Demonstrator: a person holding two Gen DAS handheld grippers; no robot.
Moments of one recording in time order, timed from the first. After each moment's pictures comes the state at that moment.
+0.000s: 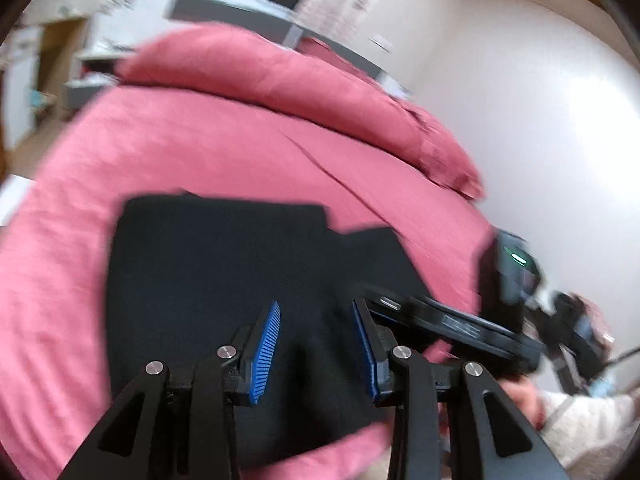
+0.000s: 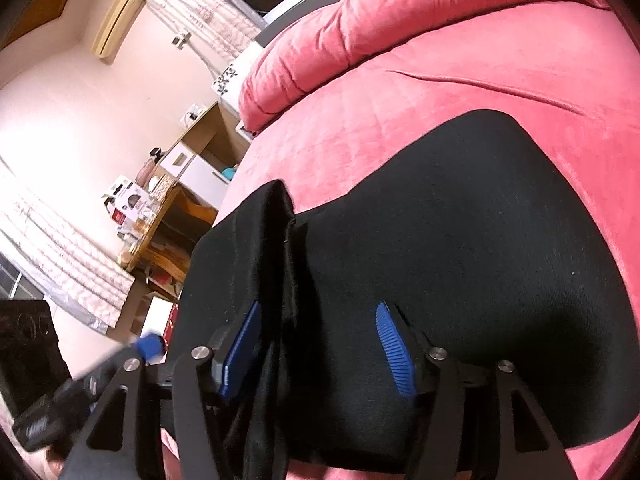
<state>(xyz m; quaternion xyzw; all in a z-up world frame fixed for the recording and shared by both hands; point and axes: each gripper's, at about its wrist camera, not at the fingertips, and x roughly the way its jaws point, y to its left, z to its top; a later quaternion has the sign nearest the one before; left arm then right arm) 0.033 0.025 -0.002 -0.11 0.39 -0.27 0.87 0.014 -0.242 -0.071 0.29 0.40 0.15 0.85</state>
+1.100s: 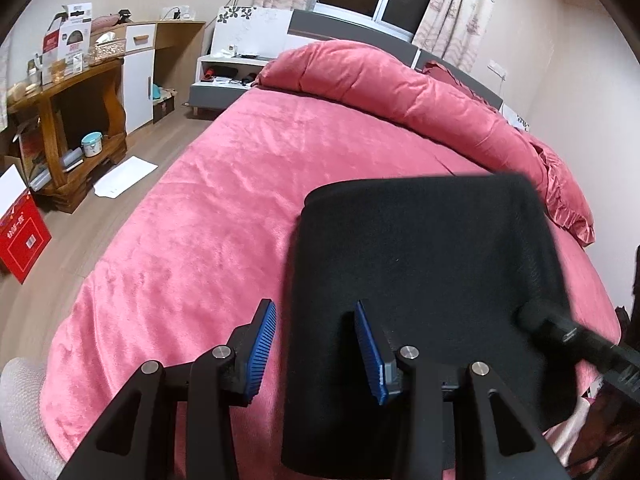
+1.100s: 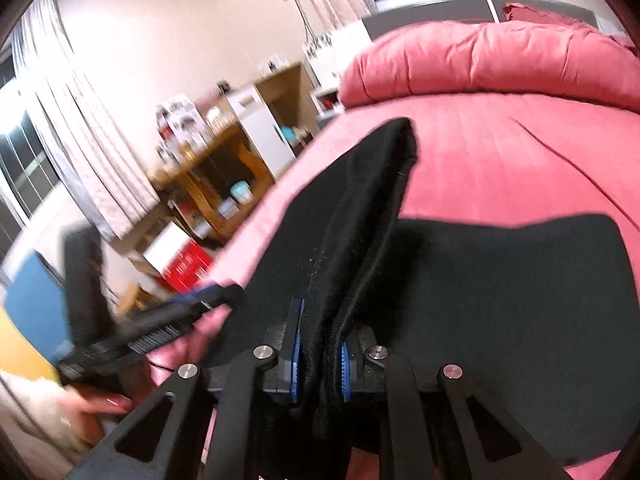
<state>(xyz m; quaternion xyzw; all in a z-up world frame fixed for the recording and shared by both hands) 0.044 0.091 -0.034 -0.11 0.40 -0.06 0.91 0.012 -0.147 -0.012 0.15 0.37 0.26 0.88</state>
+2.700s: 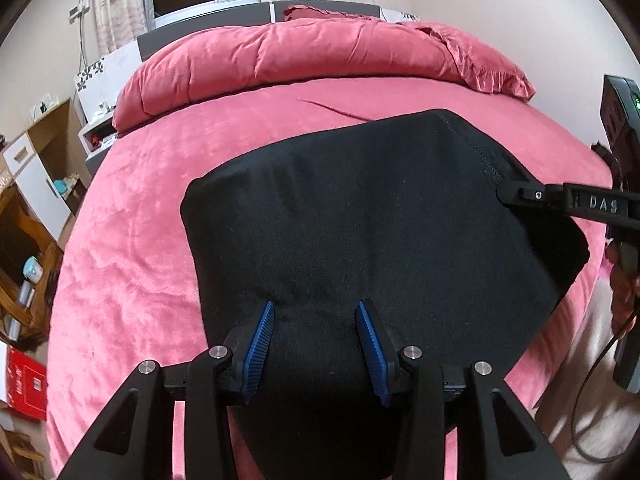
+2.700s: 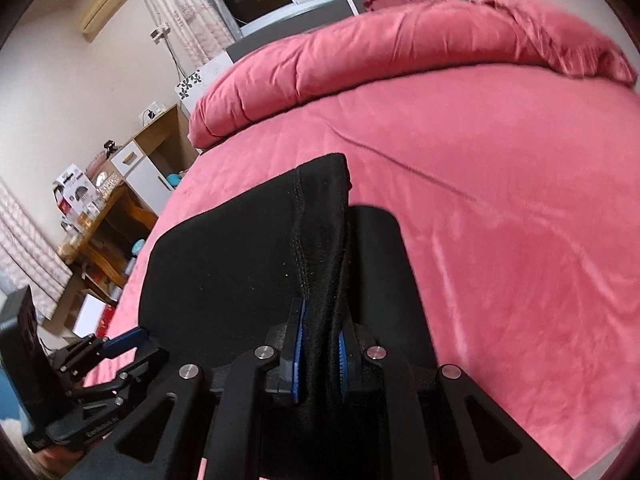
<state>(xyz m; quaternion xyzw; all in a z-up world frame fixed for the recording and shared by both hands) 0.058 -0.073 -0.037 0.12 0.42 -0.21 0.88 0.003 -0.314 -0.025 0.19 0.39 0.05 0.90</state>
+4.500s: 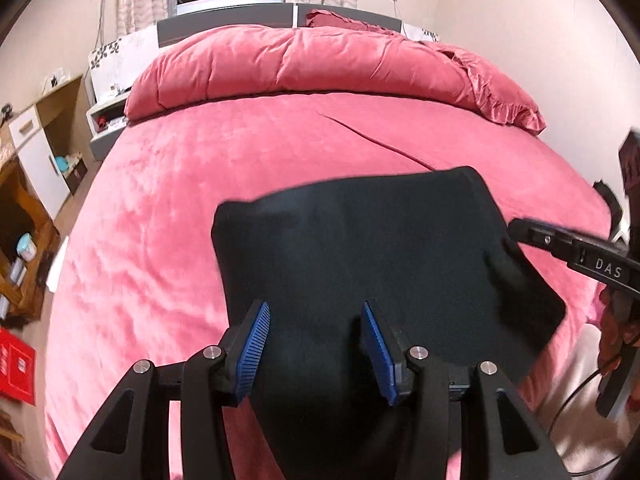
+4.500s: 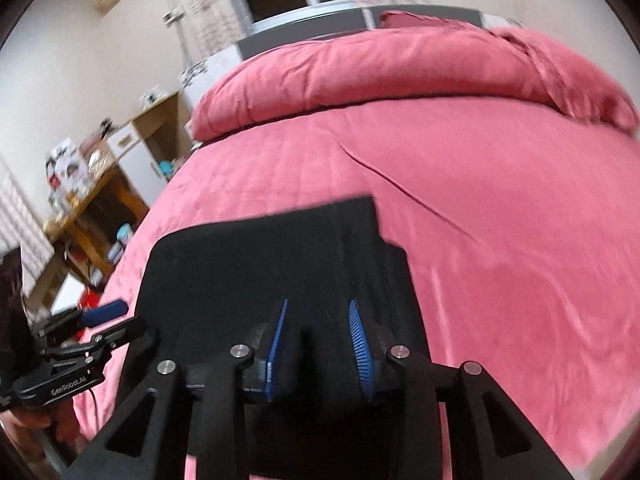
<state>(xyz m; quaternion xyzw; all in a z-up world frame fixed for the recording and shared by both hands) 0.092 -0.049 -0.013 0.07 0.42 -0.20 0.88 0.019 -0.295 -0.001 0.11 0.39 0.04 0.91</state>
